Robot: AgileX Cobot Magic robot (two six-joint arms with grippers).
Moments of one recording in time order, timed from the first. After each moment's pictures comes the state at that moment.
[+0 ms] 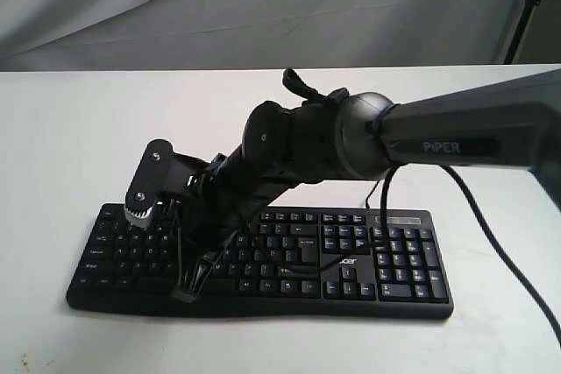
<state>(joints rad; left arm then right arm) -0.17 0.00 0.00 0.04 0.26 -0.02 0.81 2.12 -1.40 0.68 0.49 -1.20</state>
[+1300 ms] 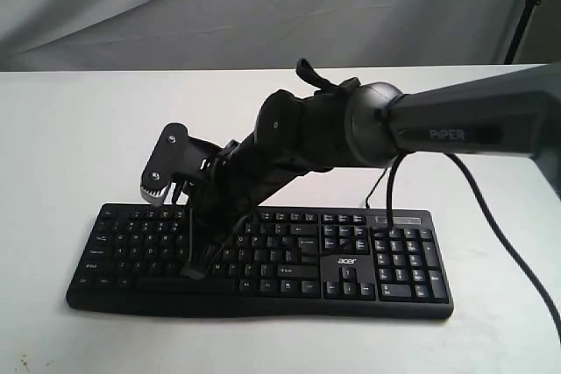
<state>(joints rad) -0.17 0.00 0.00 0.04 0.26 -0.02 0.77 2.13 -1.42 0.68 0.48 -1.19</state>
